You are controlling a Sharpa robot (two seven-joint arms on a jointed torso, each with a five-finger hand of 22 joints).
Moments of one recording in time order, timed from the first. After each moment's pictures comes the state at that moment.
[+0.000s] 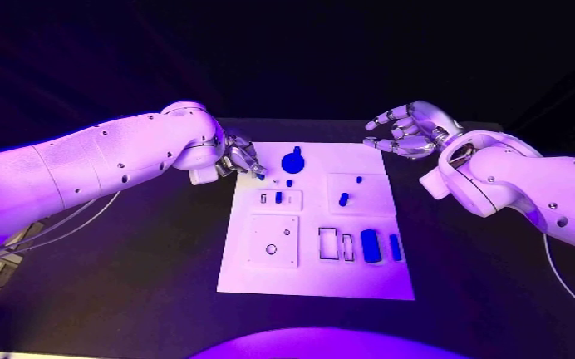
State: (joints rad) left arm 1.28 -0.73 -0.05 1.29 -0.94 0.23 -0.47; left_hand 1.19 -0.21 0.73 0.27 0.32 0.93 0.05 0.62 1.01 1.28 -0.03 1.05 0.87 1.47 -0.07 1.57 1.31 0.08 1.40 0.03 1.41 1.27; right arm 1.28 -0.88 -0.11 1.55 -0.83 -0.44 0.00; right_hand 1.39 -0.19 0.18 0.29 0.35 0.87 0.17 0.17 0.42 1.39 0.08 1.40 1.31 1.47 0.01 1.52 1.31 0.05 1.46 0.11 1.31 1.31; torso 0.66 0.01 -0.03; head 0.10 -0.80
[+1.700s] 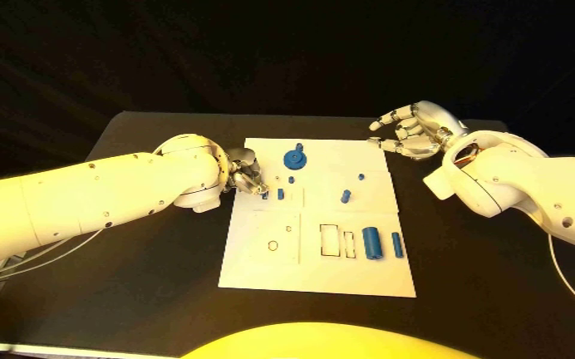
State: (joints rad) left arm 1.19 -0.84 -0.06 1.53 -1.17 0.03 -0.49; left_hand 1.16 -0.23 0.74 0.26 0.33 0.95 0.04 0.62 1.02 1.31 -0.03 1.07 0.88 1.47 -0.08 1.57 1.31 0.07 1.42 0.03 1.43 1.30; right arm 1.28 -0.88 -0.11 1.54 -0.83 -0.43 0.00; right_hand 1.39 -0.19 0.18 0.29 0.36 0.87 0.17 0.17 0.42 1.39 0.08 1.40 1.31 1.47 0.01 1.52 1.31 0.05 1.46 0.11 1.31 1.31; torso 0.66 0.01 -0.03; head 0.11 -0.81
